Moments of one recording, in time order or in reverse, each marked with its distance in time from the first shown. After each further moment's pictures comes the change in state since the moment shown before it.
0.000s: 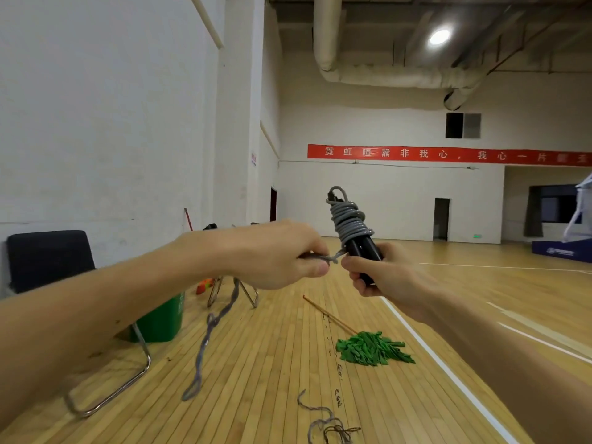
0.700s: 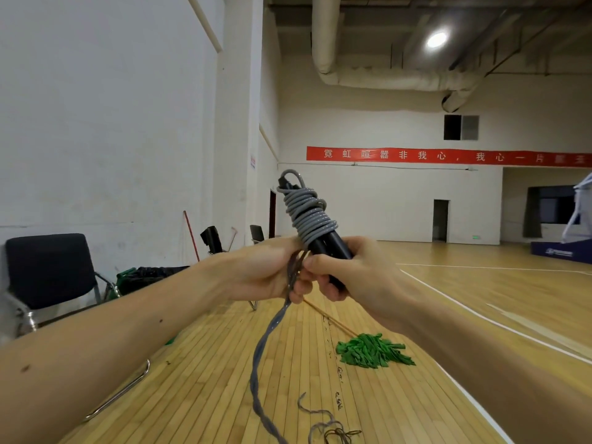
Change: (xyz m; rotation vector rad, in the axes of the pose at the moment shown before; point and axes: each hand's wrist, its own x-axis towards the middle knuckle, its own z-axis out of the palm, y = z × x) left_hand 0.022 -0.025 0.039 -1.294 -0.021 -0.211; right_hand -0.026 -0.032 0.042 0.058 -0.134 -0.193
